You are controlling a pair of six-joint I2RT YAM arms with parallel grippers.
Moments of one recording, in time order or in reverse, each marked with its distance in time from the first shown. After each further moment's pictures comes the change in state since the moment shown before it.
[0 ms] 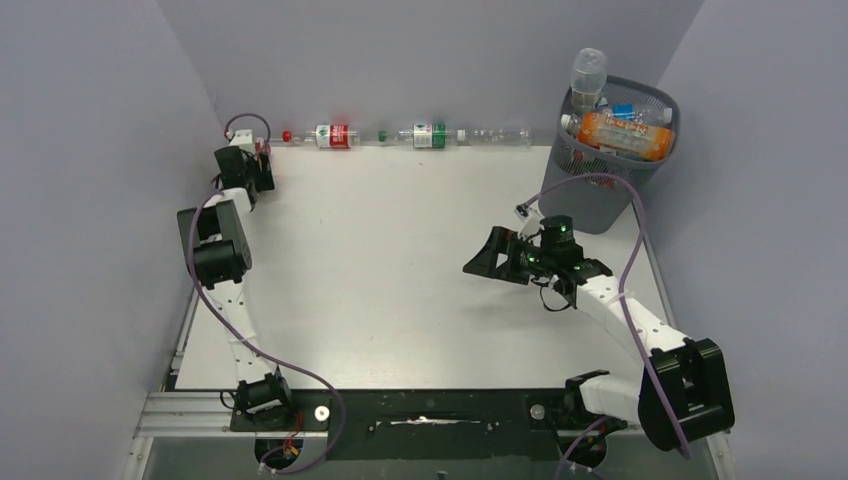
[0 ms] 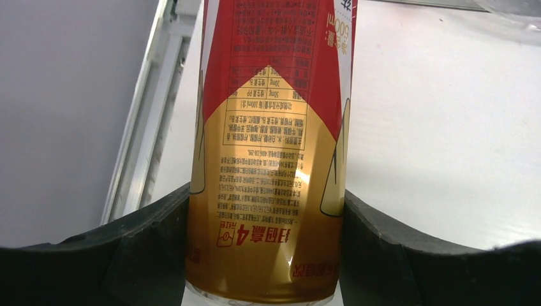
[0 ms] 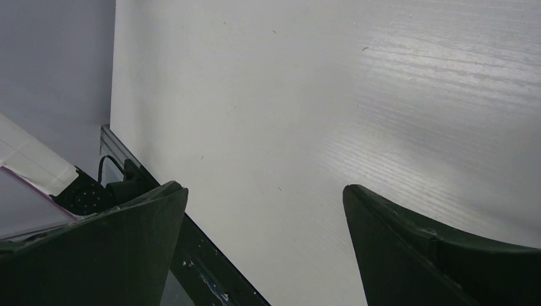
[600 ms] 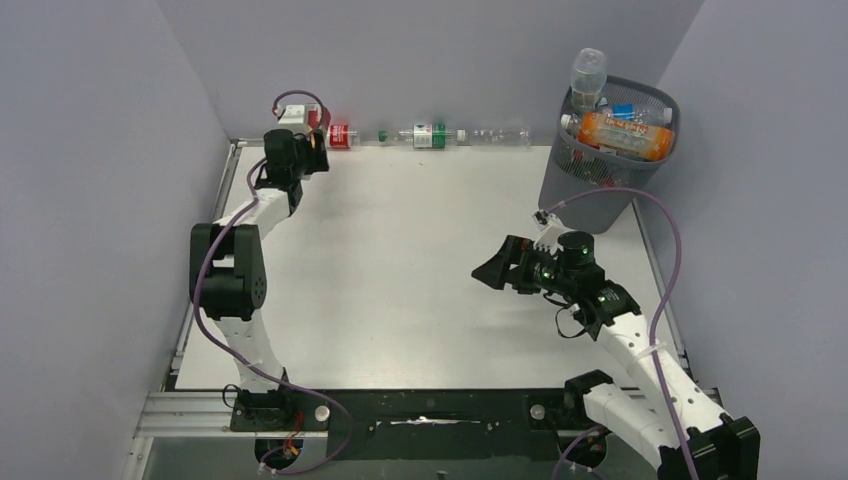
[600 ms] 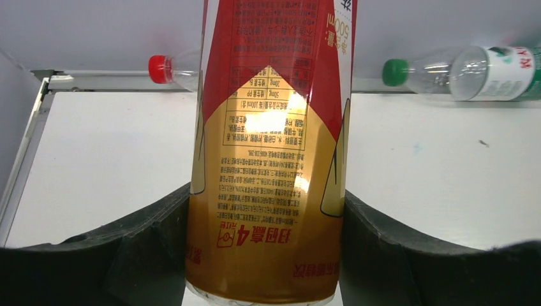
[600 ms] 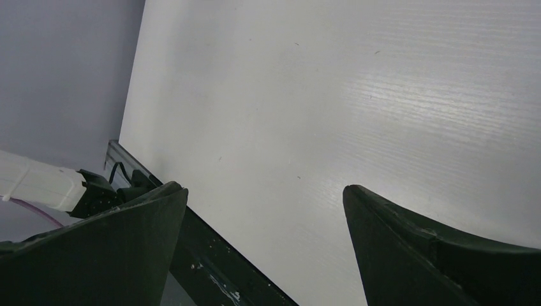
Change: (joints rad) left arm -0.285 -0.449 -0.357 0.086 -0.048 -0.151; right arm 0.044 -0.313 -0.026 -0.135 0.106 0.039
